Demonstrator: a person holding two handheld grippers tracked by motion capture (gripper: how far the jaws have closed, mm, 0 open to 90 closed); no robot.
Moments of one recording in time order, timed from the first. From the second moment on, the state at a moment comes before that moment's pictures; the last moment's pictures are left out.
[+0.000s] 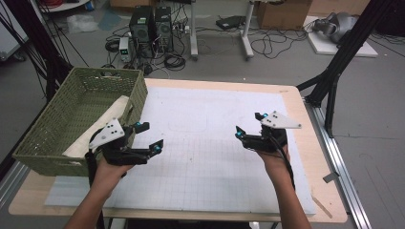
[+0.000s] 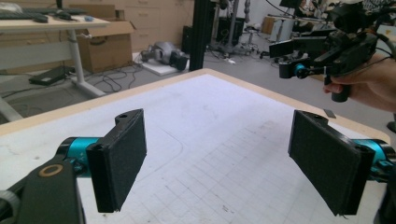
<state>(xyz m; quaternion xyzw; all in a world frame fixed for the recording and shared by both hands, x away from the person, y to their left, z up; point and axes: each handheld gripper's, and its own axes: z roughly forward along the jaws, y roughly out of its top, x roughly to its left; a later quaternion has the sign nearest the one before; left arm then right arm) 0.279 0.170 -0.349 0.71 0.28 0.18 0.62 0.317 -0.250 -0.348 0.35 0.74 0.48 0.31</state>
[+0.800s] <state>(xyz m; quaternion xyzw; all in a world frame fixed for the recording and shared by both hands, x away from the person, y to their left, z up) 0.285 0.135 -0.413 0.73 0.27 0.16 0.60 0.267 -0.303 -0.416 0.41 0.72 0.45 0.32</state>
